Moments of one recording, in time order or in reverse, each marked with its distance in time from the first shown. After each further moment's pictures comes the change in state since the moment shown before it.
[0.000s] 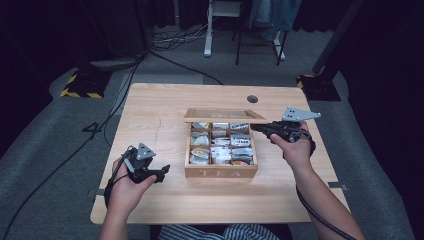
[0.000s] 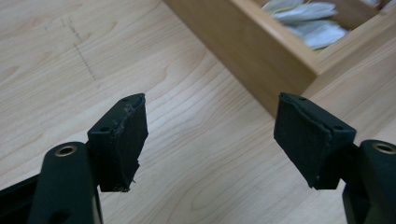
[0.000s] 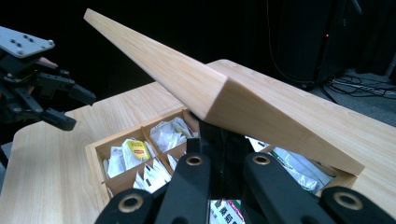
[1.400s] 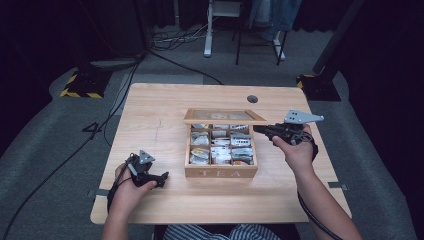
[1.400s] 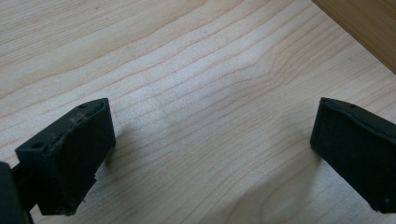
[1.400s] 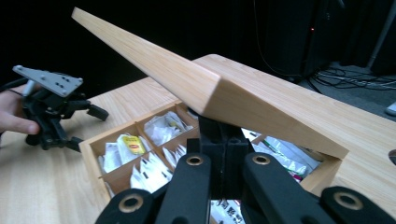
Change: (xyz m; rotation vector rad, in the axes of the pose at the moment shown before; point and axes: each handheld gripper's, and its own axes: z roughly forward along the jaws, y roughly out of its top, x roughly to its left) left arm 0.027 -0.048 0.063 0.056 0.038 -0.067; right arm 0.007 -0.001 -0.008 0.022 -0.056 0.019
